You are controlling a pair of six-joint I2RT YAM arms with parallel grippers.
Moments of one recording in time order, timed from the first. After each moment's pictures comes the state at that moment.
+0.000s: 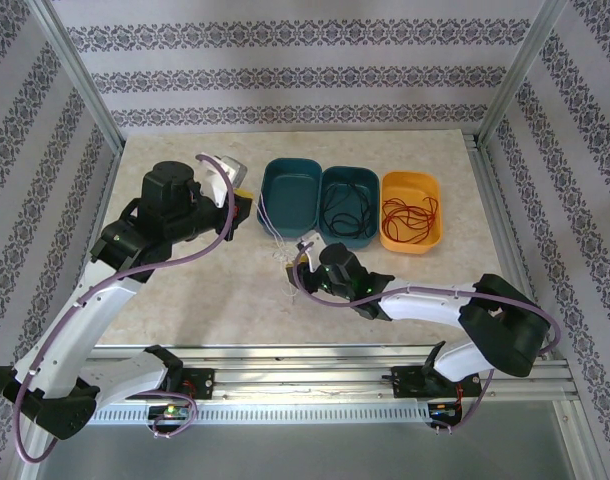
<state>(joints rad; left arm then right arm) -0.49 1.08 1.35 -0.71 0.21 0.00 0.90 1.44 0.60 0.34 -0.02 0.34</state>
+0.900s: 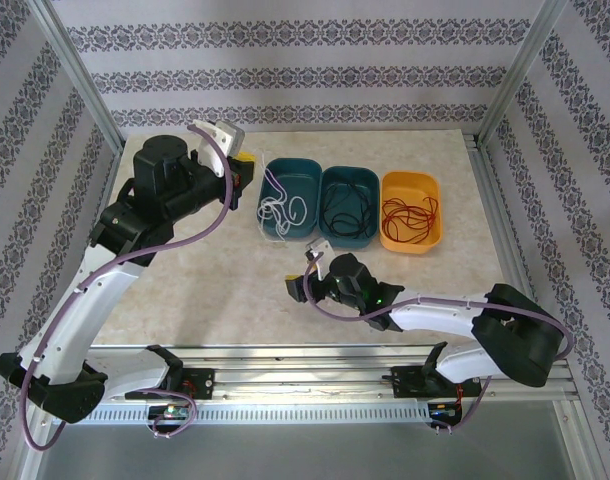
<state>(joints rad) -0.49 1.18 1.52 -0.60 0.17 0.00 0.93 1.36 0.50 0.44 0.02 0.31</state>
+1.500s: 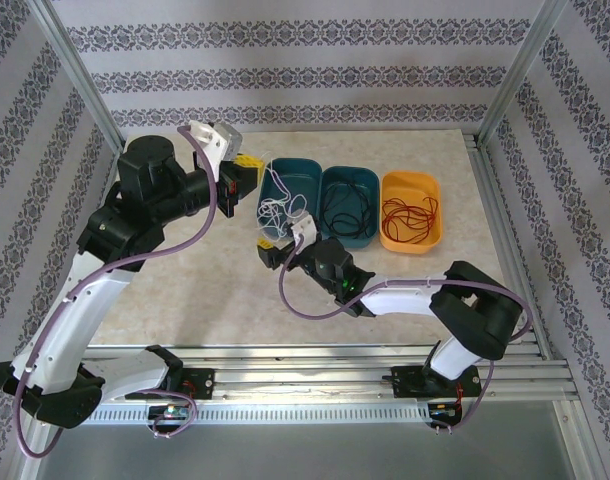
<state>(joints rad) -0.49 1.15 1.55 -0.60 0.37 -0.03 0.94 1.60 0.69 0.84 0.24 0.12</state>
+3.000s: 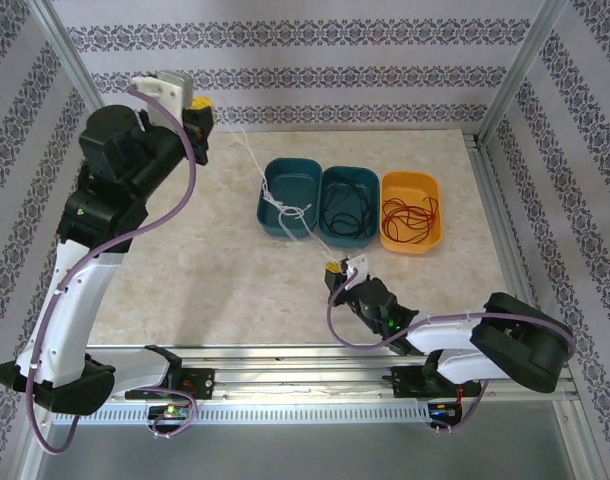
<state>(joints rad) -0.34 1.23 1.77 -0.55 0.02 0.02 0.94 1.28 0.17 0.84 0.35 0.36</state>
